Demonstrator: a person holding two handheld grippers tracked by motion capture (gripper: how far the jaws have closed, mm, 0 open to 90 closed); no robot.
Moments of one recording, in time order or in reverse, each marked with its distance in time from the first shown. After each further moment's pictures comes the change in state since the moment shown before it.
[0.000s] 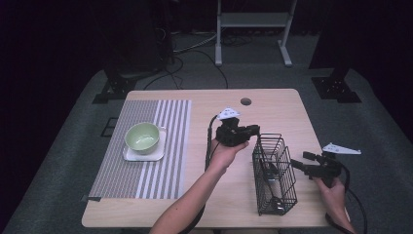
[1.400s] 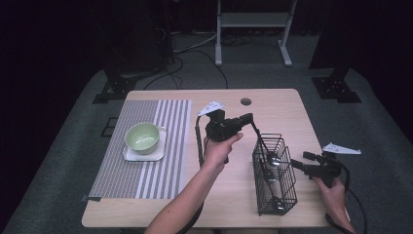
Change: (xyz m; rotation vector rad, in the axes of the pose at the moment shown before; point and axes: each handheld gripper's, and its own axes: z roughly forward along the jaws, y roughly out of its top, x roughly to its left) left arm -0.003 0.019 -0.037 -0.204 -0.036 -0.135; right arm 0.000 0.000 0.000 0.001 -0.004 0.000
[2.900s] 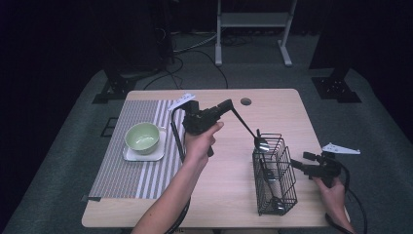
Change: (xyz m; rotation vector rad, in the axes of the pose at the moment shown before) left arm 0.003 0.034 -0.052 -0.149 0.026 -0.052; right arm 0.001 0.000 0.001 0.013 -0.018 0.003
